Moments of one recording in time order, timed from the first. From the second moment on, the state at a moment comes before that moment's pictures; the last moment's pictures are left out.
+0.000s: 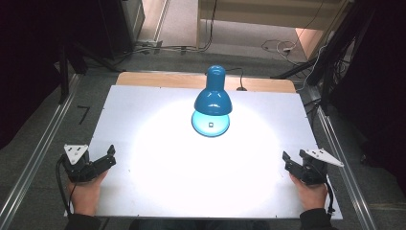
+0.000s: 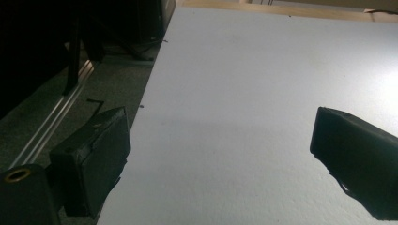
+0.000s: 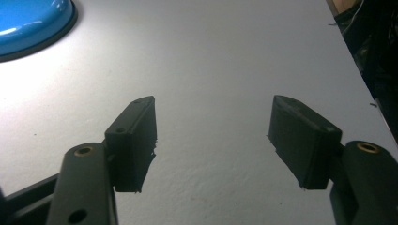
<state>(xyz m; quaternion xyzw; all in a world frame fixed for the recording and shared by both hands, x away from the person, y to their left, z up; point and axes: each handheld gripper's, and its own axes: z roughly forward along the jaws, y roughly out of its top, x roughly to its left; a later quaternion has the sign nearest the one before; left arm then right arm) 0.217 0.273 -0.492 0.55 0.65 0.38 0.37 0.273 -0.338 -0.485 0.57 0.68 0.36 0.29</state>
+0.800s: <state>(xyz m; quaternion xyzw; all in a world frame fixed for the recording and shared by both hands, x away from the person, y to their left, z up) 0.222 0.271 -0.498 0.55 0.66 0.36 0.35 0.276 -0.315 -0.475 0.55 0.69 0.39 0.27</state>
